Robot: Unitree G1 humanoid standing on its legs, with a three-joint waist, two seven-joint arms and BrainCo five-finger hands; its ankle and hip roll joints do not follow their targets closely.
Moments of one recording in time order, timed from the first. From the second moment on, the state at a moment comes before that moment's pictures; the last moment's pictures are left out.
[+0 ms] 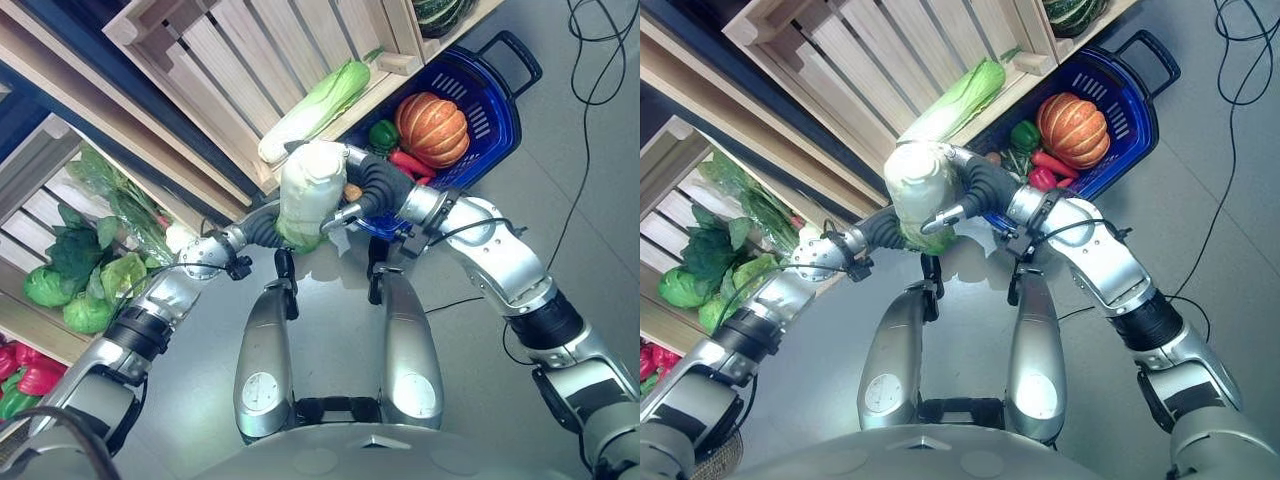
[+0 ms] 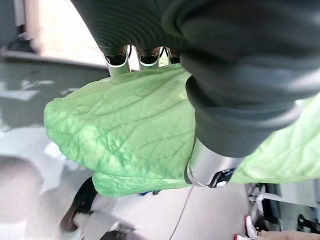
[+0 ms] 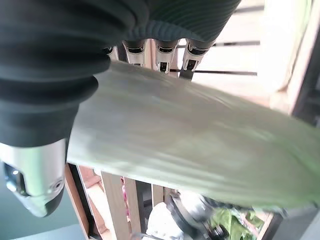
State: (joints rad) left arm -0.37 0.64 -0.48 0.28 -0.04 -0.20 -0.27; right arm -0.55 -0.61 0.42 -0.32 0.36 0.18 0.38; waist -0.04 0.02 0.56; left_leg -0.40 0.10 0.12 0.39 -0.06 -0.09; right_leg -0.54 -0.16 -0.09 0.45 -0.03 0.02
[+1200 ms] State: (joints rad) left arm -0.30 0.59 -0.47 0.35 -0.11 -0.21 -0.18; right arm -0.39 -0.60 0.29 -0.24 0.47 0.14 0.32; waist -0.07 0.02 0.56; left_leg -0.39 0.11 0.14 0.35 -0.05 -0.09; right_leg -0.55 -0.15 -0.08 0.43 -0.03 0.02
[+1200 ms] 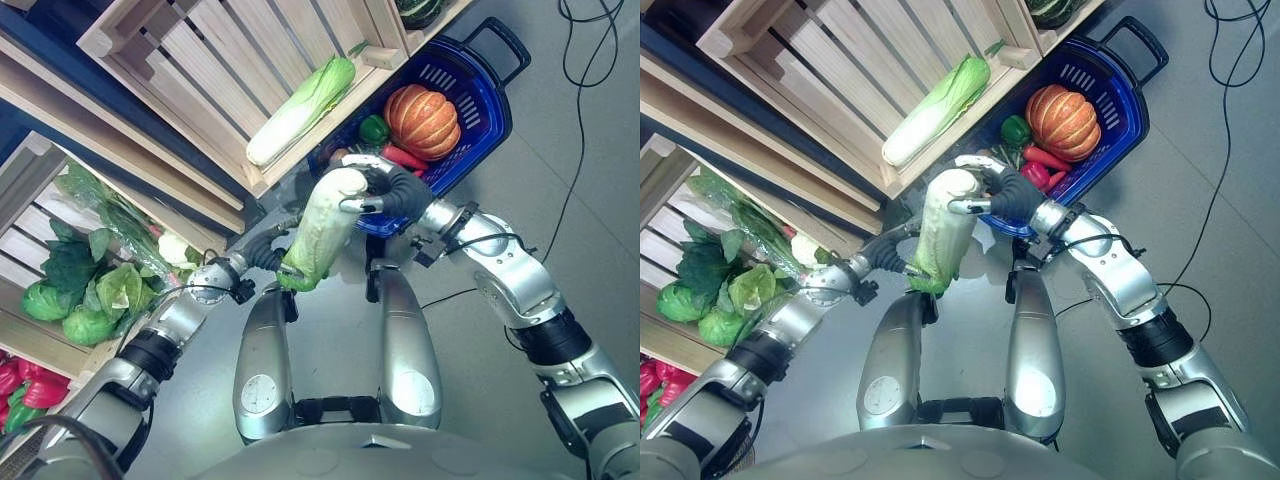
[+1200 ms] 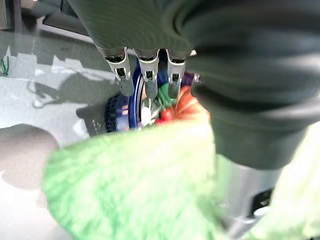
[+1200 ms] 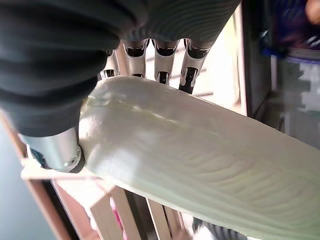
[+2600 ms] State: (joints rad) left arm 0.00 0.52 -0.28 0.34 -0.39 -0.20 -0.12; right arm -0.50 -0.68 0.01 0.13 0.39 -0.01 -0.26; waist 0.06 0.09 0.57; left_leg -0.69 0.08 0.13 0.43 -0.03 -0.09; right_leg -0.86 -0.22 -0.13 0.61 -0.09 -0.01
